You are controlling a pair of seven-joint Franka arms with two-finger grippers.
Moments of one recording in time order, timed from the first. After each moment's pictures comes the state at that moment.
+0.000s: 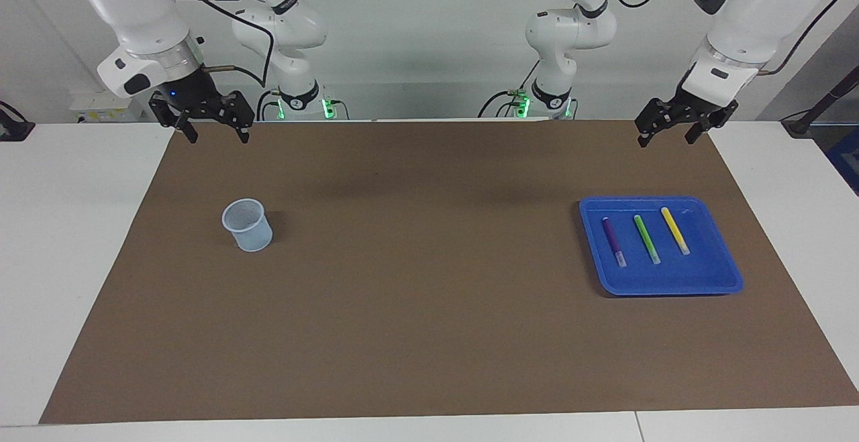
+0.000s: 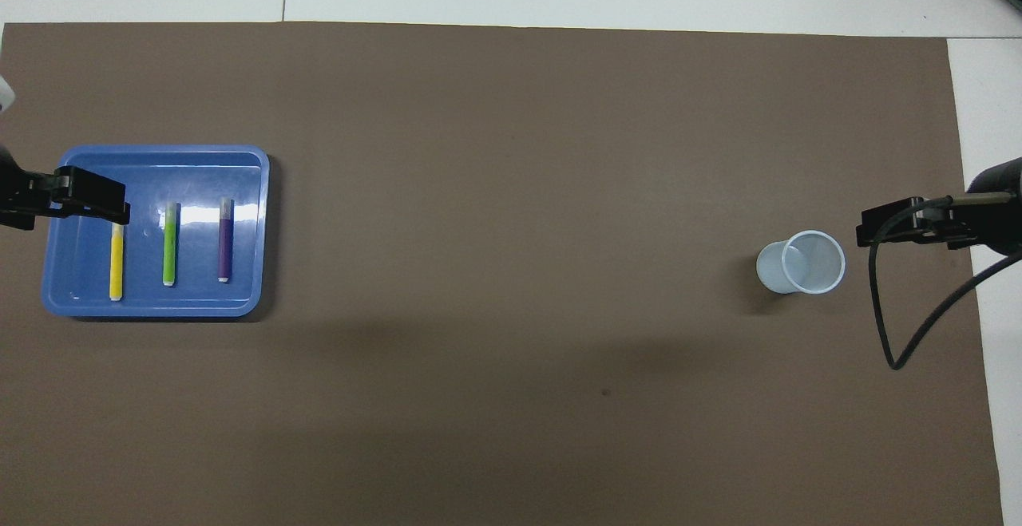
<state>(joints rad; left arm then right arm) -0.03 0.00 -0.03 -1.58 0.00 1.54 -0.05 0.00 -0.07 0.01 -1.67 0.01 1.58 0.06</state>
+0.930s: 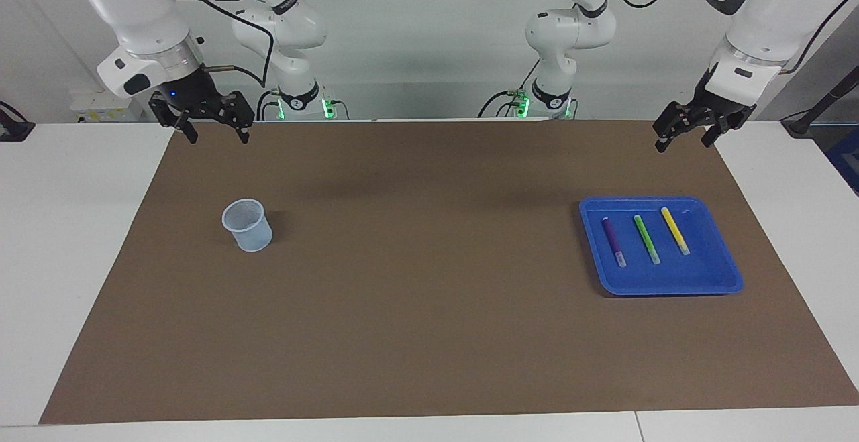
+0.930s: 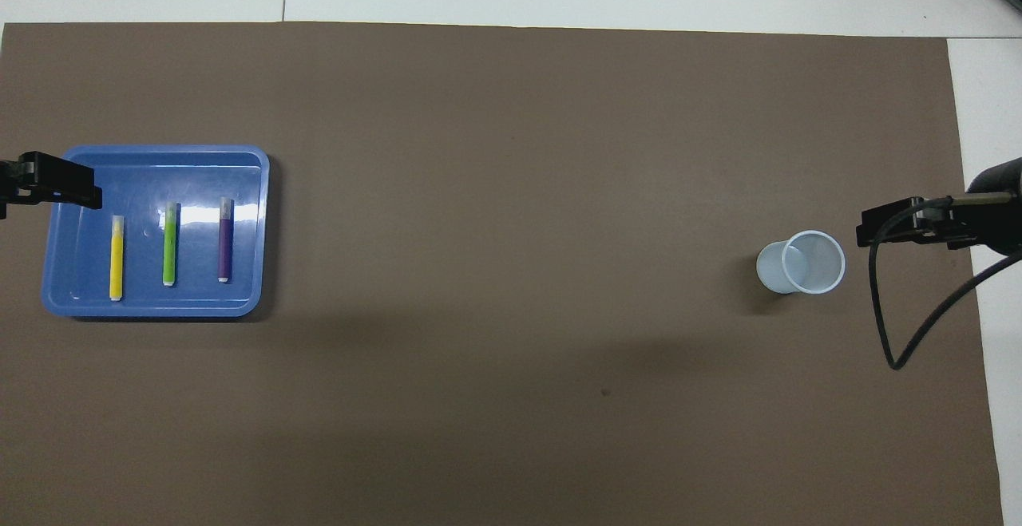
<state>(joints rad) 0.02 0.00 -0.02 -1.59 0.00 1.60 -0.06 0.00 -0.07 0.01 -1.67 0.01 1.58 0.06</state>
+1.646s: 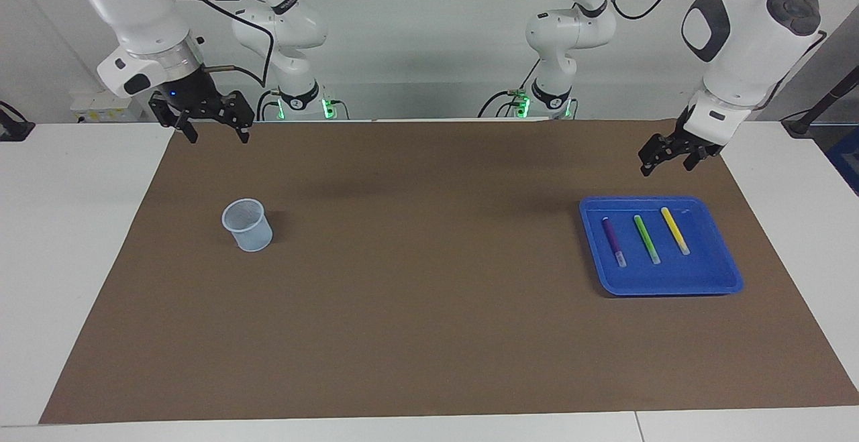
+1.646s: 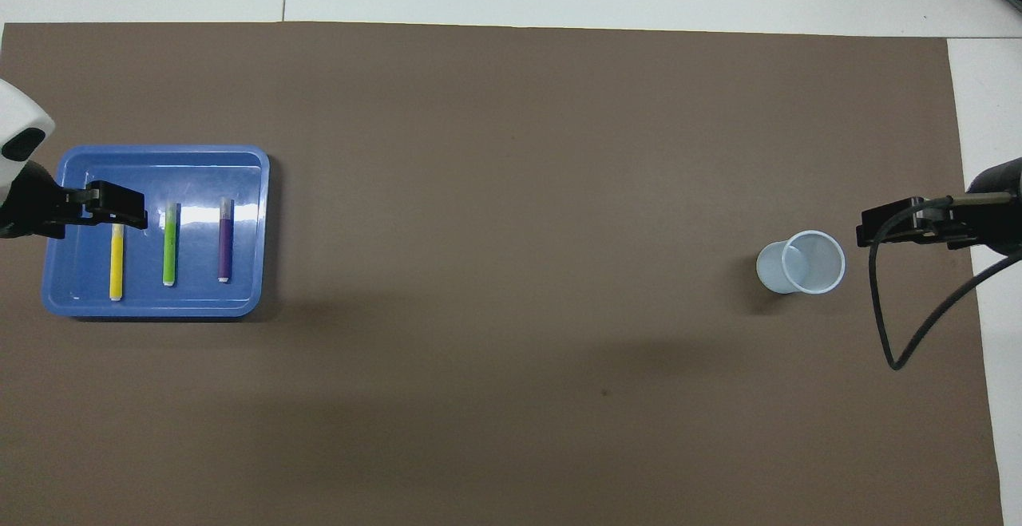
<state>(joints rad) 0.03 -0.01 -0.03 -1.81 0.00 1.78 -0.05 0.00 -0.07 0.01 -1.67 0.01 1.58 0.06</state>
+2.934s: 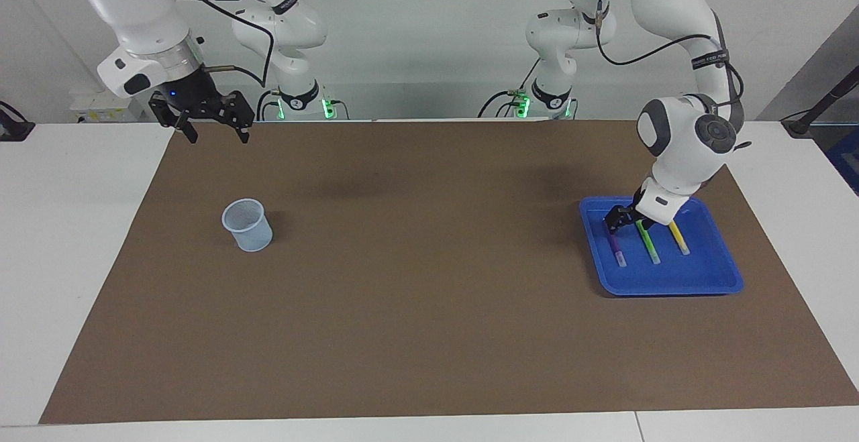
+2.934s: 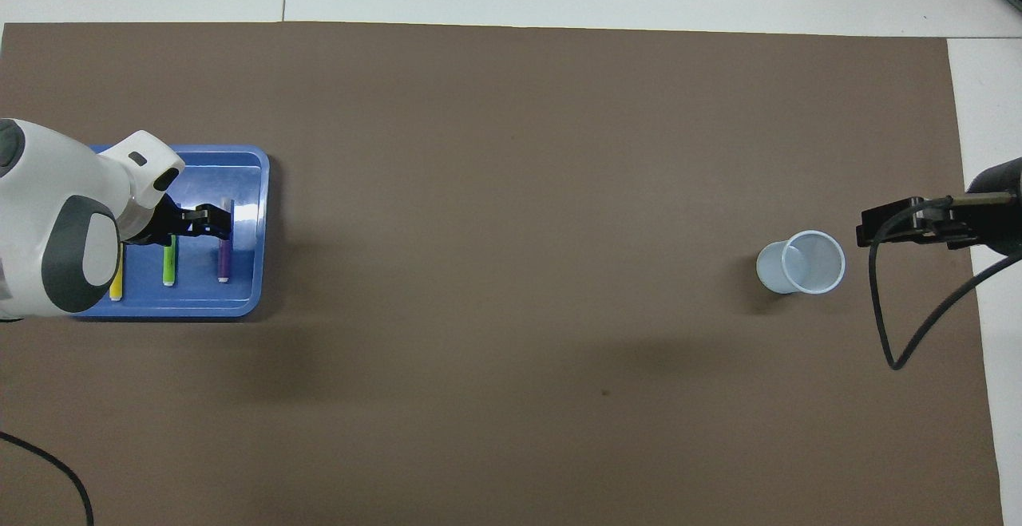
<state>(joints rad) 0.03 0.21 -0.03 -2.03 -0.01 2.19 -0.05 0.00 -0.07 0.01 -1.67 0.01 1.58 0.06</state>
